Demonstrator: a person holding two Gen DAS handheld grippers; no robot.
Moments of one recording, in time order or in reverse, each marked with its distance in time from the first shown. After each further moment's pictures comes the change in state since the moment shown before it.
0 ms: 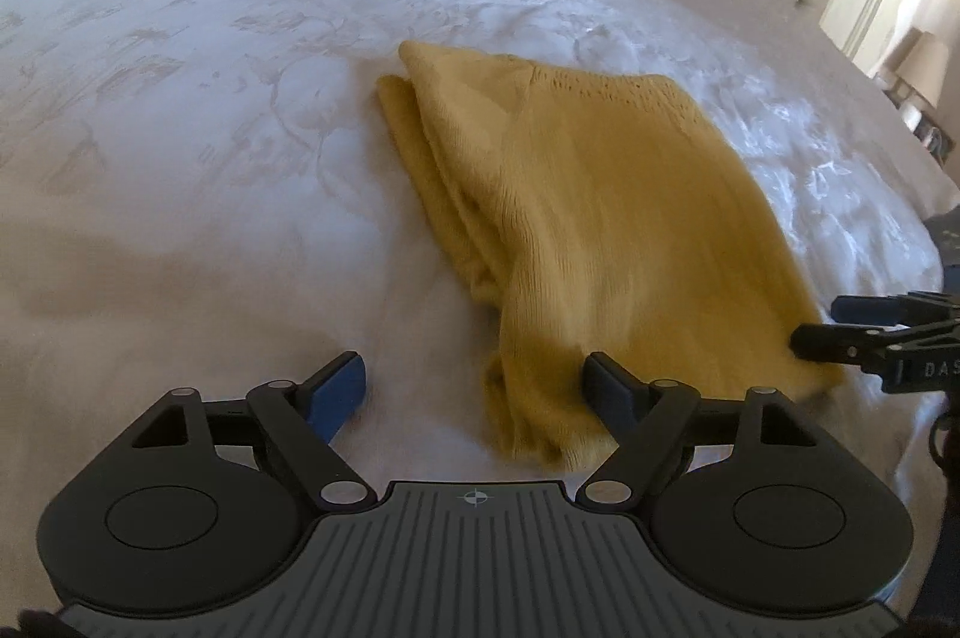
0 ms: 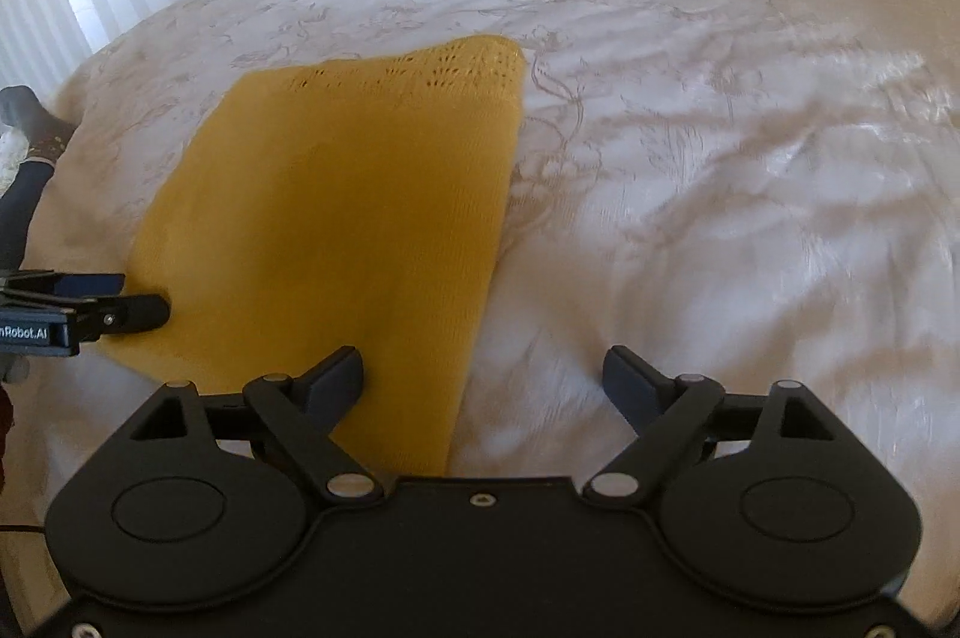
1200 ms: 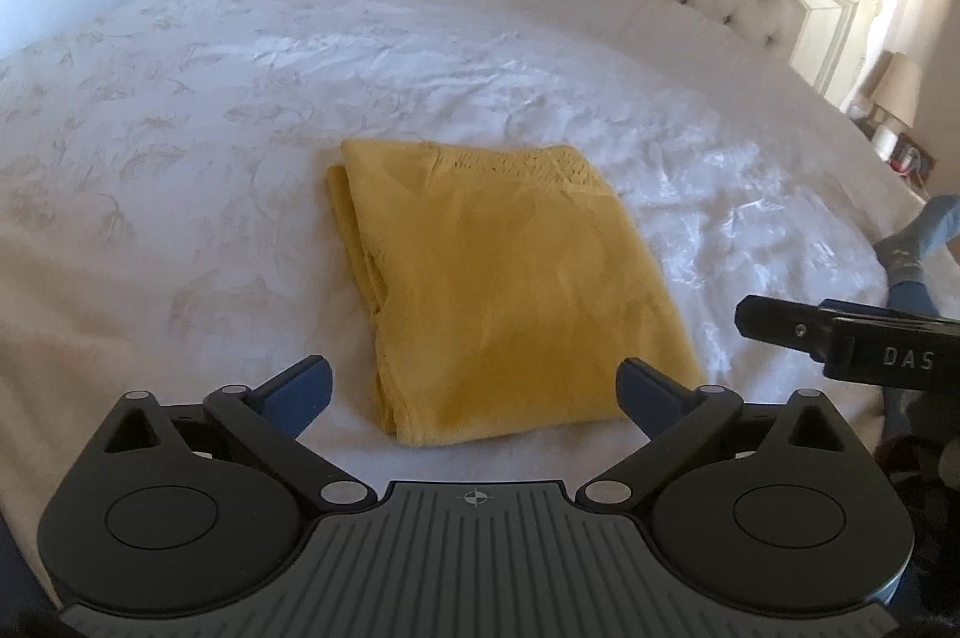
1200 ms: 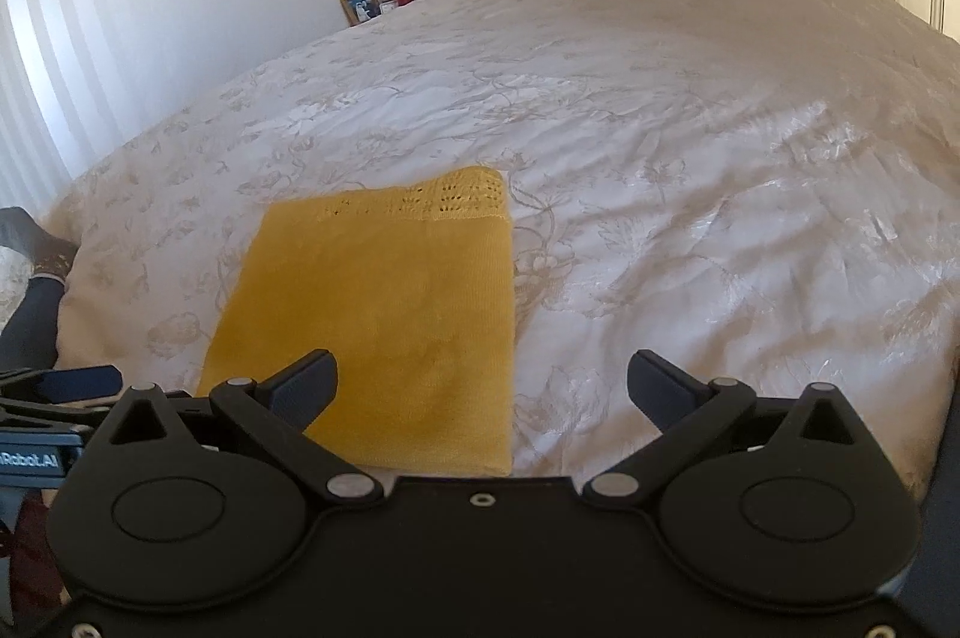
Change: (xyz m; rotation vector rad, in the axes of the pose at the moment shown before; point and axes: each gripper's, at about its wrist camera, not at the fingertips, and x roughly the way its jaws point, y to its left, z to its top) left arm -0.066 -0.060 -0.004 0.031 -0.121 0.014; right arm -0.074 0.032 -0.006 0.134 -0.220 -0.084
